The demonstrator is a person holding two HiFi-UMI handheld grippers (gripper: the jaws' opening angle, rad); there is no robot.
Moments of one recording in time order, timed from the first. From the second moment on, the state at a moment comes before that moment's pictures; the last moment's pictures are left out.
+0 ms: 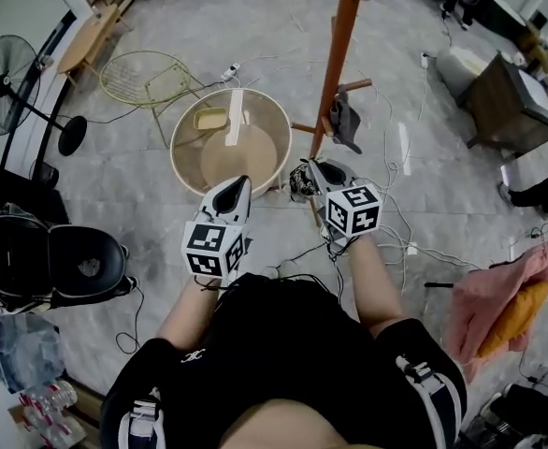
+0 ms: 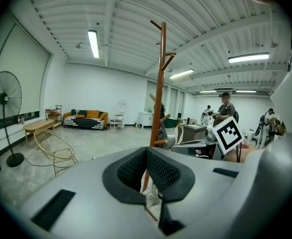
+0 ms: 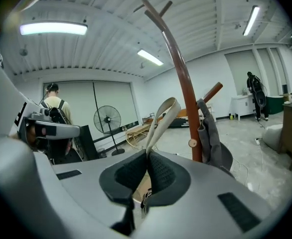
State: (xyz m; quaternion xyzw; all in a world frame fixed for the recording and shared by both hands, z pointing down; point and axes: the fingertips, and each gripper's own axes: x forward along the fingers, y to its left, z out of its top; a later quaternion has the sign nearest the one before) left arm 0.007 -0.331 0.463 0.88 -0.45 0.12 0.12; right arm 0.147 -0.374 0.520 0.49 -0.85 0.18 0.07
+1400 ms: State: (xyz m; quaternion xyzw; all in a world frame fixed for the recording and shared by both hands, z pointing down) left arm -0.048 -0.387 0.487 0.84 -0.51 0.14 0.15; right arm 0.181 -0.490 0.642 0.51 -0.78 0.36 0.02
